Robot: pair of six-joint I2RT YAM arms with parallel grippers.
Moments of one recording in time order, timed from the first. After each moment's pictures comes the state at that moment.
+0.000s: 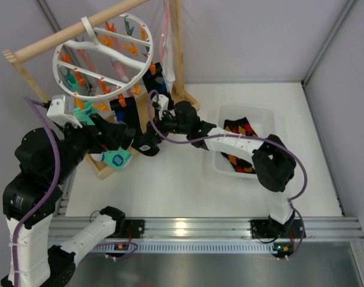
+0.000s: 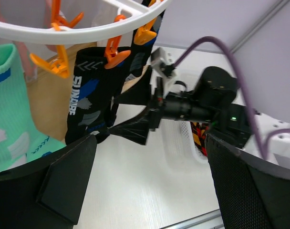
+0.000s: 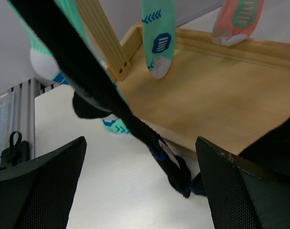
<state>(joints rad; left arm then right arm) -0.39 0.81 1.64 -1.02 -0.08 -0.41 0.88 1.91 1.47 0.23 -0.42 0.17</state>
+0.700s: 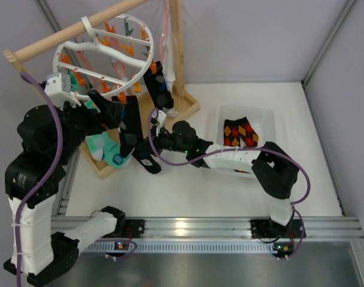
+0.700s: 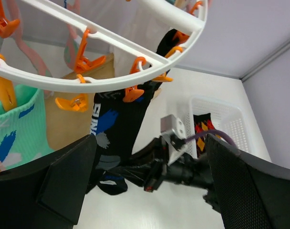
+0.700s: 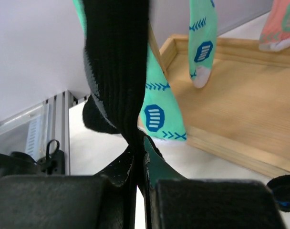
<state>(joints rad) -0.39 0.96 1.83 -1.02 -0.16 -0.43 1.00 1.91 1.29 0.54 -0.35 0.30</state>
